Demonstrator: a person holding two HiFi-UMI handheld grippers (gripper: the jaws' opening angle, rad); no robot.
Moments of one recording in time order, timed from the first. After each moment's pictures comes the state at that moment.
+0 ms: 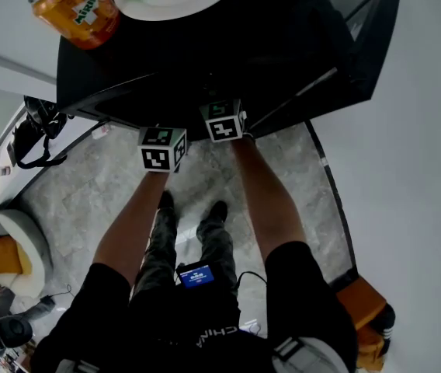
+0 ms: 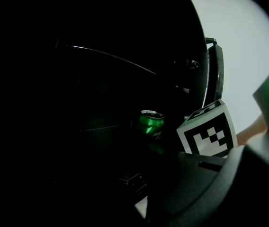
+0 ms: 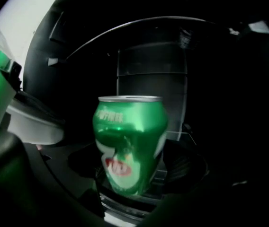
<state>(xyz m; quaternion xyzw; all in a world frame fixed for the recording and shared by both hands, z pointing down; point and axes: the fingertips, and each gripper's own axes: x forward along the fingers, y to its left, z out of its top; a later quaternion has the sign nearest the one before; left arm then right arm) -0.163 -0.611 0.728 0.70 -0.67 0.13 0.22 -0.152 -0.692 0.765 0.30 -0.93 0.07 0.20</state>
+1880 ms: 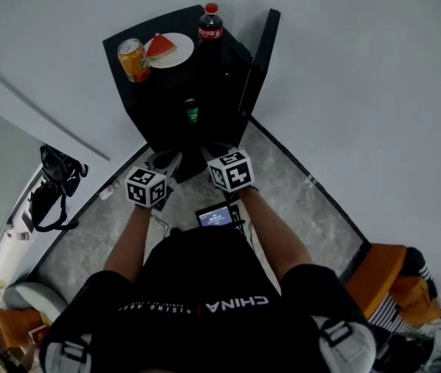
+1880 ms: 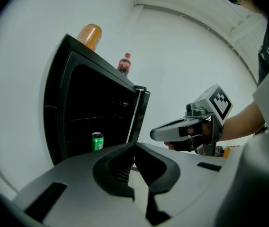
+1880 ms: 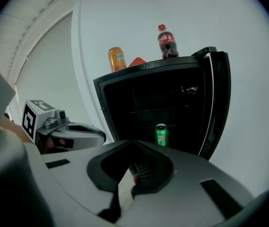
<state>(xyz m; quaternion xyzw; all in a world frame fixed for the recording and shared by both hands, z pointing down) -0.103 -0.425 0.554 0.87 -0.45 0.09 0.20 -0.046 -0.453 0.563 0.32 -0.90 0.20 0.22</state>
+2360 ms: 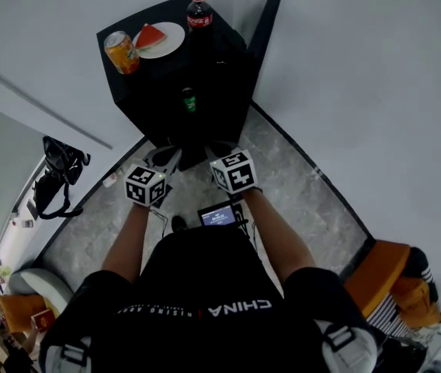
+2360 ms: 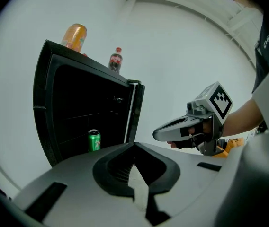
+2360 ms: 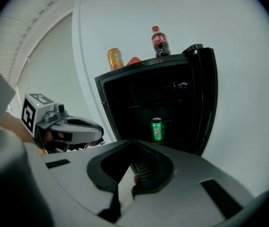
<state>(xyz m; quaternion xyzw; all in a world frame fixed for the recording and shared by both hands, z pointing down) -0.072 -0.412 0.555 0.86 -0.46 0.13 0.19 -0.005 -0.439 0.572 0.31 -0.90 0.20 0.22</state>
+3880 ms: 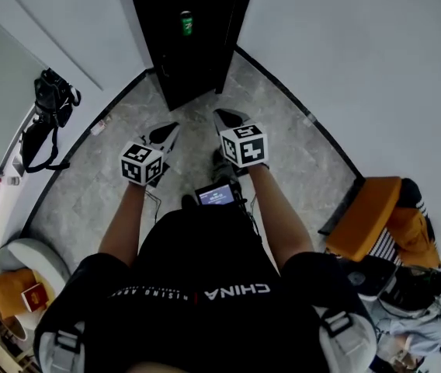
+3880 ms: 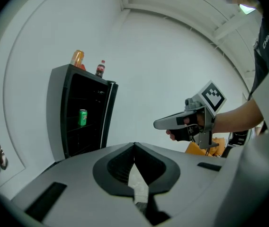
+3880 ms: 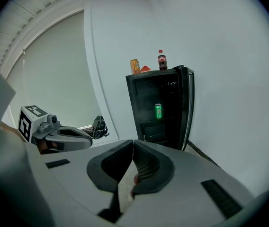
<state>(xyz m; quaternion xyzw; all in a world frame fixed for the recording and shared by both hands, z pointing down) -0.056 -0.112 0.578 0.88 -0.41 0.11 0.19 0.039 -0.156 0.572 0.40 -0.87 0.20 0.21</state>
